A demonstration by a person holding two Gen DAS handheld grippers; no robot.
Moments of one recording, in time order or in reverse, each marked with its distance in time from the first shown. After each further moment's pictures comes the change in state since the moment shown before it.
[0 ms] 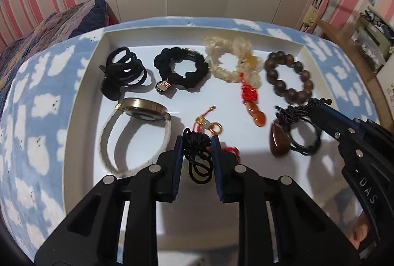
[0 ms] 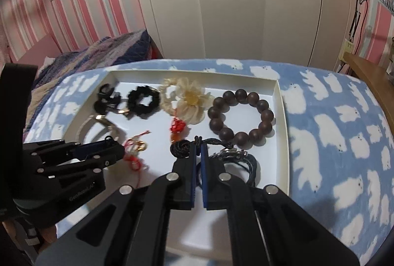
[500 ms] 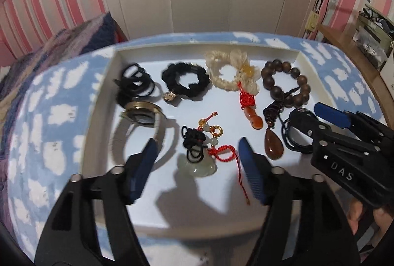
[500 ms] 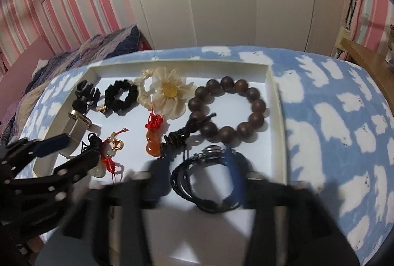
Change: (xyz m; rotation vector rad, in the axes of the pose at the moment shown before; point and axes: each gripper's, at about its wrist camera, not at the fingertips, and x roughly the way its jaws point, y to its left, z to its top) left arm -0.035 -0.014 -0.013 0.041 -0.119 0.072; right arm 0.006 -0.020 -0.008 0.032 0.001 -0.005
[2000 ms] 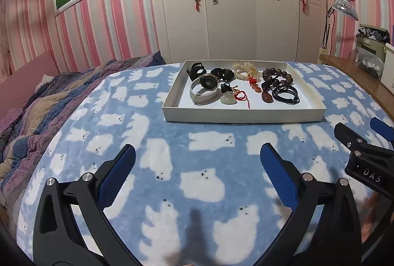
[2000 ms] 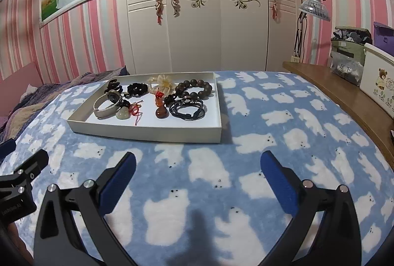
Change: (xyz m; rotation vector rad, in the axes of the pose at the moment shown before) left arm -0.159 0.001 -0.184 -0.063 -0.337 0.200; right arm -0.159 0.020 -0.166 0.024 -0.320 -0.165
